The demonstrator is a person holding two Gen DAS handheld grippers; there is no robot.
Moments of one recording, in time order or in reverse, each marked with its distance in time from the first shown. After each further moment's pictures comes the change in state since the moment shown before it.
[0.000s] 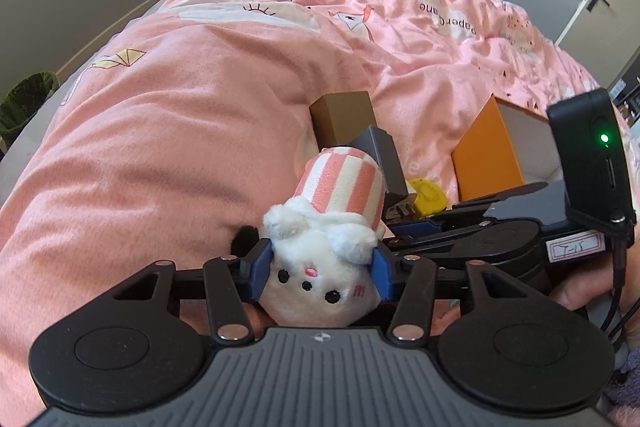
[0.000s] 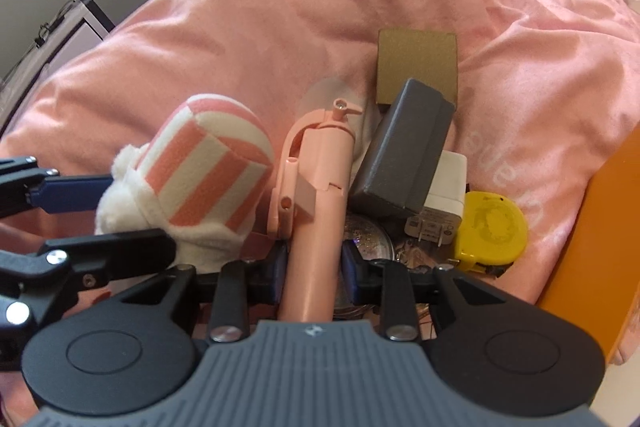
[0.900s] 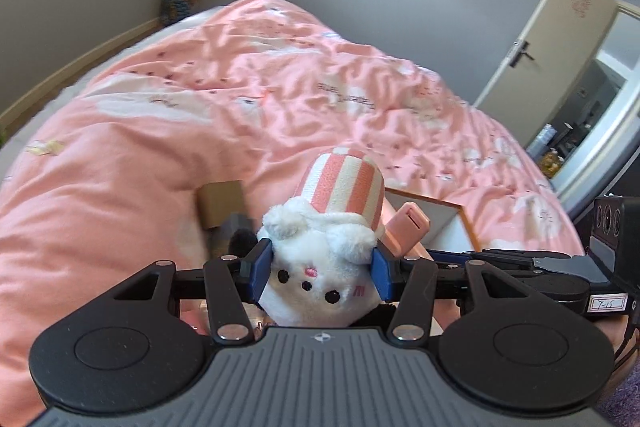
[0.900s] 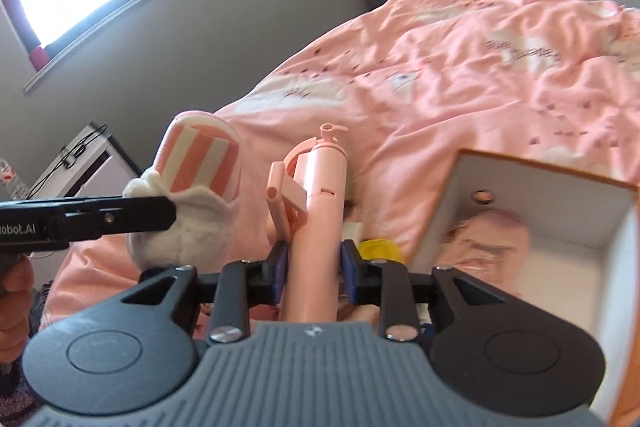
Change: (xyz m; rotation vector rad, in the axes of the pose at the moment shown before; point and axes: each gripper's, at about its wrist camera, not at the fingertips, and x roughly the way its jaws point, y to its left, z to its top) left arm -0.065 -0.079 0.025 0.030 -0.180 -0.252; right arm -0.175 -0.037 -0.059 0.134 -0.380 -0.058
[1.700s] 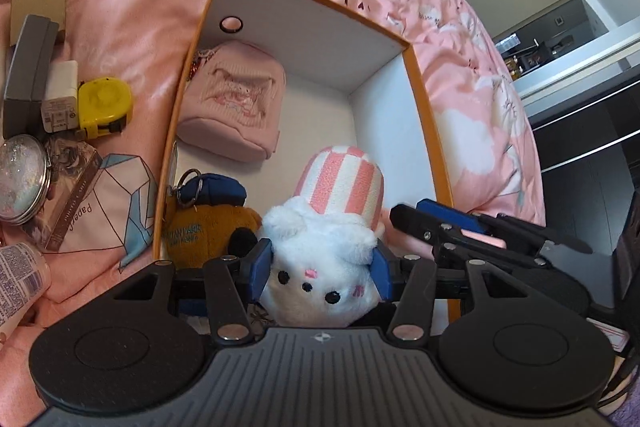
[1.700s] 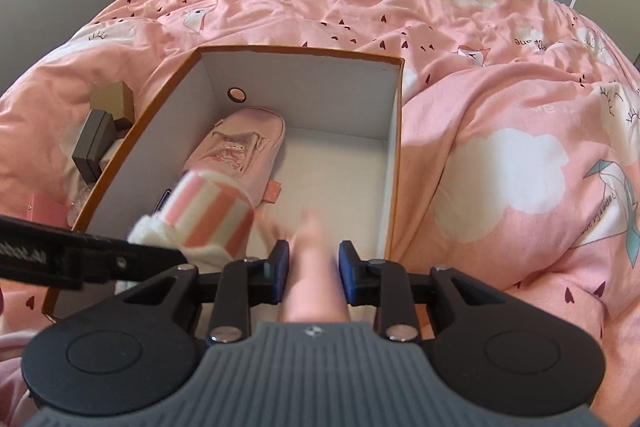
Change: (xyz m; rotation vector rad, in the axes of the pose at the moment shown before) left arm 0.163 -0.071 -0.071 -0.112 0.452 -0.171; right arm -0.032 -0.100 -0.067 0.087 0.155 -0.453
